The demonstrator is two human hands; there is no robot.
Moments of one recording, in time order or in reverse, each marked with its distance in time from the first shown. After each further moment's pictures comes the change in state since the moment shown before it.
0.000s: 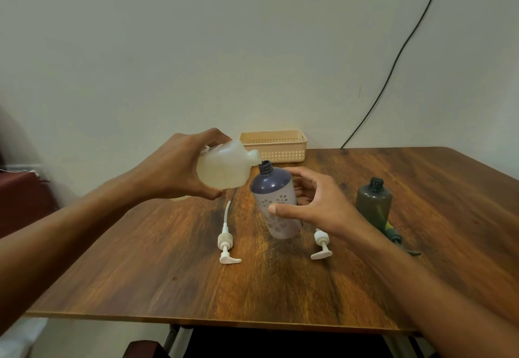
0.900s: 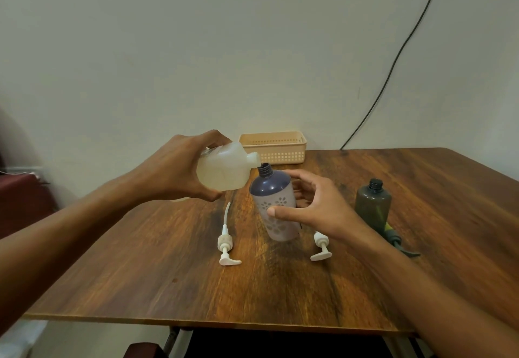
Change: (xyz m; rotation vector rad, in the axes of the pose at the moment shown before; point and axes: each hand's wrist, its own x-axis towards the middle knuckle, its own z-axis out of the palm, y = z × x) left_hand 0.001 -0.002 0.000 0.009 -0.014 0.021; right_hand -0.004 -0.004 0.001 0.017 -0.004 0.012
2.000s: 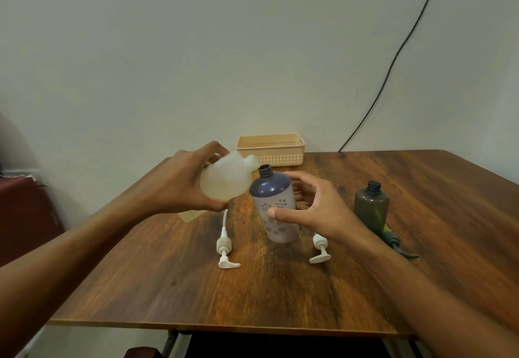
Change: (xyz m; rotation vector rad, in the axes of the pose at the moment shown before) left_hand -0.008 -0.003 0.021 -0.098 0.003 -0.086; right_hand 0.001 0.001 0.001 0.002 0.031 -0.028
